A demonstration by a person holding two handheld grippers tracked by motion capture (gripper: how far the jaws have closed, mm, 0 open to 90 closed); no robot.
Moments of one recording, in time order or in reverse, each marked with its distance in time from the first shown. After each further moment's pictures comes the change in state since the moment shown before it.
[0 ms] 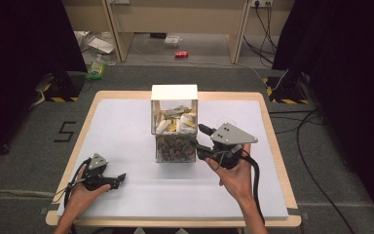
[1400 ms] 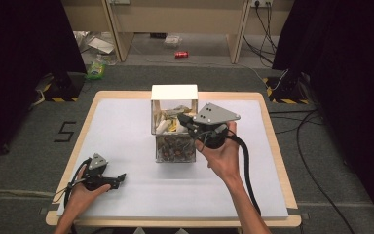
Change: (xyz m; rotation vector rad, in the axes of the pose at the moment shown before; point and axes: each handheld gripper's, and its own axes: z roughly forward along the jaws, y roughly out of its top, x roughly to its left) left arm 0.000 0.000 0.000 0.002 0.000 0.000; right arm -0.002 0.044 0.029 0.024 0.045 -0.068
